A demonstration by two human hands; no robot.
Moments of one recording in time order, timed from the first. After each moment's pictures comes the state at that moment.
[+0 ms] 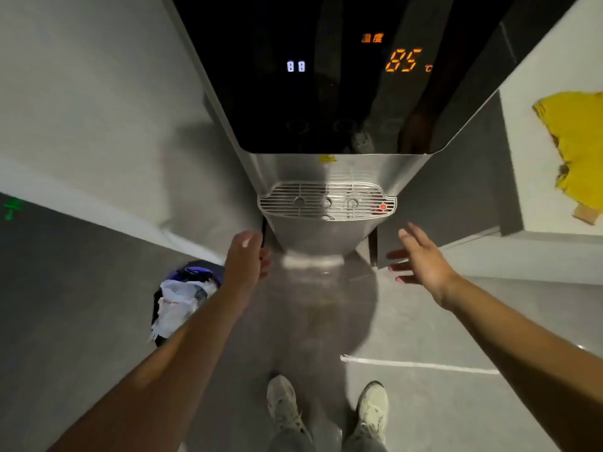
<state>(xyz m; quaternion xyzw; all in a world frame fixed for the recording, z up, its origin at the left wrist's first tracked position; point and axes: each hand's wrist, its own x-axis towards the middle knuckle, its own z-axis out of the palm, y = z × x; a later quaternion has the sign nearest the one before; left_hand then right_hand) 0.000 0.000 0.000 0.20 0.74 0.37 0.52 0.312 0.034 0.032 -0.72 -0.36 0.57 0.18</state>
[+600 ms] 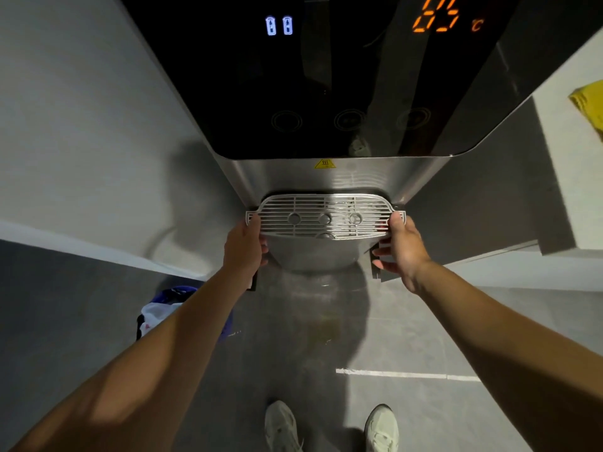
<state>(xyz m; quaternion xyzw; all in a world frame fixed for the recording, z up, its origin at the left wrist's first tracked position) -0.005 0.071 -0.044 0.29 0.76 0.33 0.47 0.276 0.093 -0.036 -0.72 -0.28 0.57 0.28</state>
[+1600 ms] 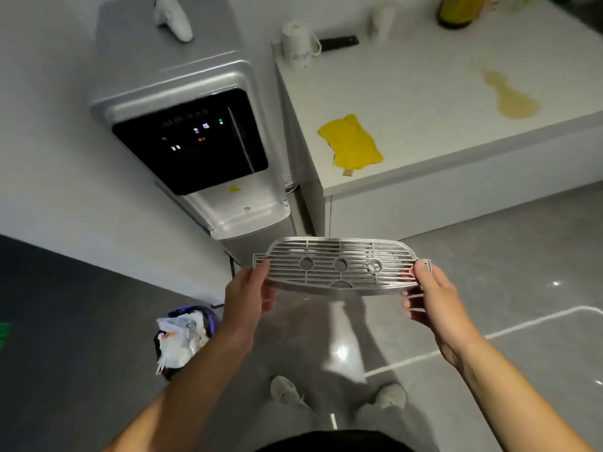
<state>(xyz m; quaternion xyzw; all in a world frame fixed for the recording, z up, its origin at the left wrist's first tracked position) 0.160 -0.201 0.258 0.33 0.68 0.35 0.55 0.453 -0.279 0.258 -0.71 -0.19 0.51 0.44</state>
